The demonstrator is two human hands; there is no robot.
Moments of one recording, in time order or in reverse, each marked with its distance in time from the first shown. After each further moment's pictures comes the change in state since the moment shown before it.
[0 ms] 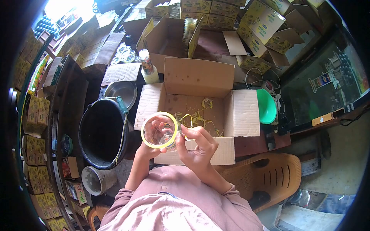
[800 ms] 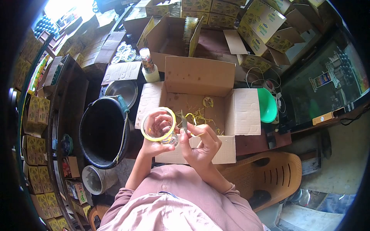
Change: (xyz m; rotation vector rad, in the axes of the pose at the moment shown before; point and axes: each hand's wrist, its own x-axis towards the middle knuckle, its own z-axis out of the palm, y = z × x) left_hand 0.007 0.012 0.007 -0.114 0.102 -0.171; right_hand -0.002 0.000 0.003 -0.022 0.099 0.022
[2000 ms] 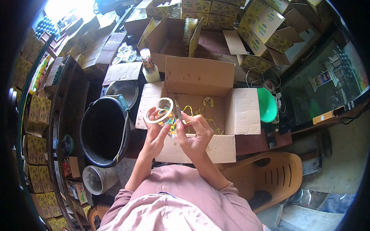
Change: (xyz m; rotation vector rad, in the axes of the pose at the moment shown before) left_hand -0.008 0.000 0.007 0.450 0.143 -0.106; right_hand -0.001 0.024 0.015 0.018 -0.022 0.022
